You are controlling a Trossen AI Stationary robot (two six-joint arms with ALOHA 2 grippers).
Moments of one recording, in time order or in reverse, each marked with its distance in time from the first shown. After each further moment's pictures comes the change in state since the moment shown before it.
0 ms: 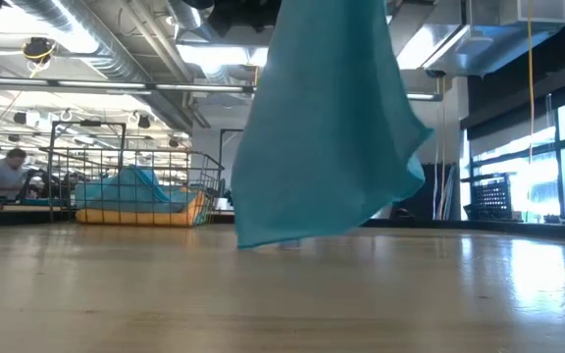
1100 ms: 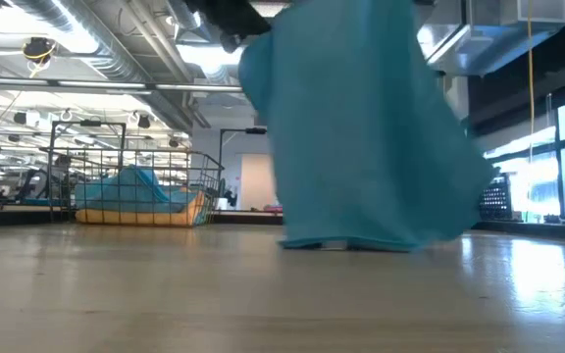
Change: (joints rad) left arm 0.209 -0.315 0.000 -0.485 -0.342 0.152; right arm 0.010 -0.041 0.036 -0.327 0.528 0.056
